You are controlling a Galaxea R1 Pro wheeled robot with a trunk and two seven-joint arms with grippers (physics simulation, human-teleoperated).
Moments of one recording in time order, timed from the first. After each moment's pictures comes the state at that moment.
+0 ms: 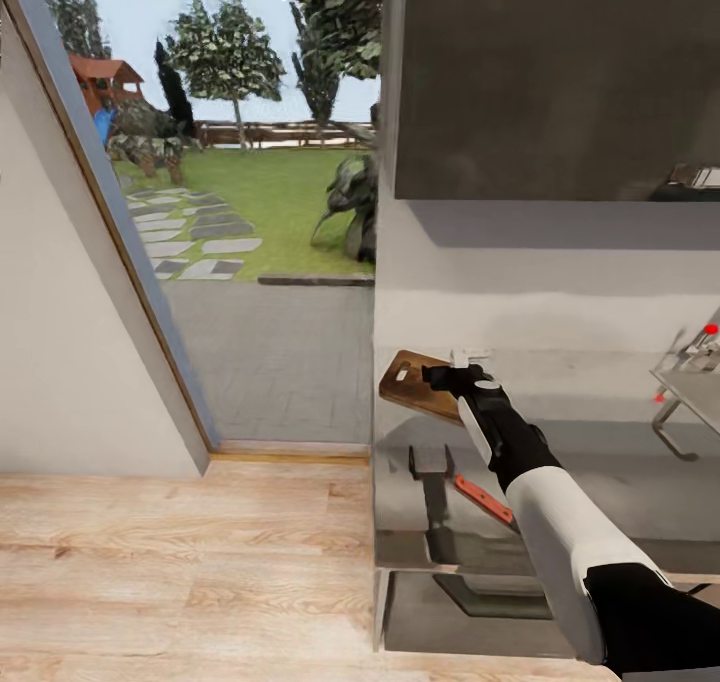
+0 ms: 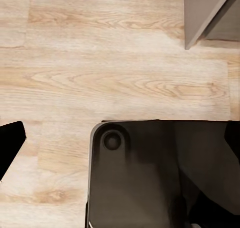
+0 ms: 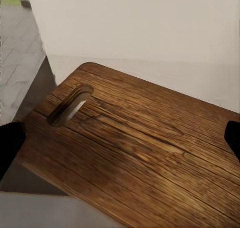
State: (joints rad) left arm 0.41 -0.01 0.00 -0.63 0.02 -0.65 0.00; right arm -0.97 0.06 0.06 -0.74 0.00 0.34 -0.05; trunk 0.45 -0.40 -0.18
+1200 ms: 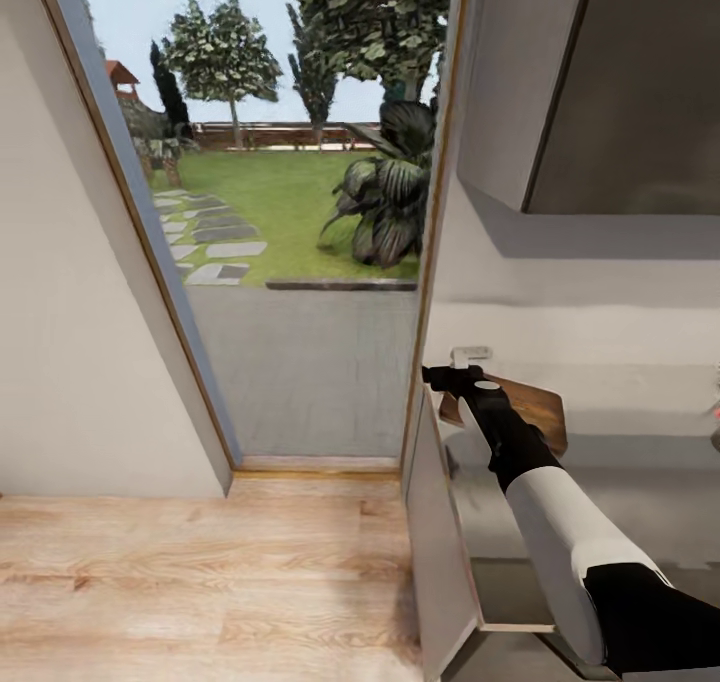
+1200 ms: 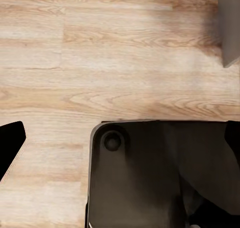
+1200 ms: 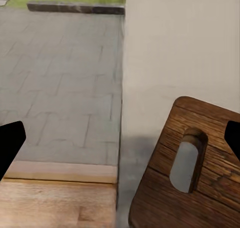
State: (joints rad) left arm 0.41 -0.01 0.00 -0.63 0.02 -0.65 0.00; right arm -0.97 0.06 0.06 -0.73 0.00 0.34 -0.05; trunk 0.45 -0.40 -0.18
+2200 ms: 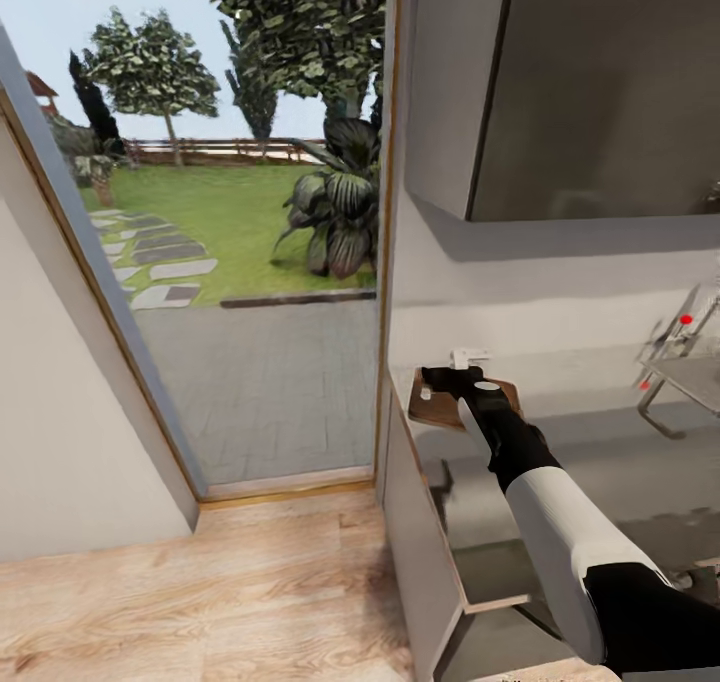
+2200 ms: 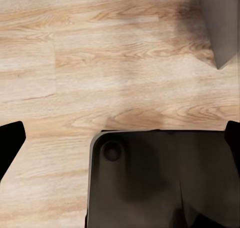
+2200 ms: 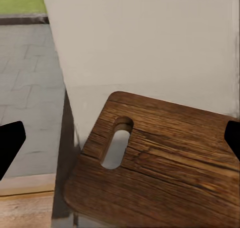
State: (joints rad) left arm 0.41 -0.01 0.00 -0.63 0.02 -0.65 0.00; right arm -0.97 0.06 0.06 -0.73 0.00 0.34 -0.05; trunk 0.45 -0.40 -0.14
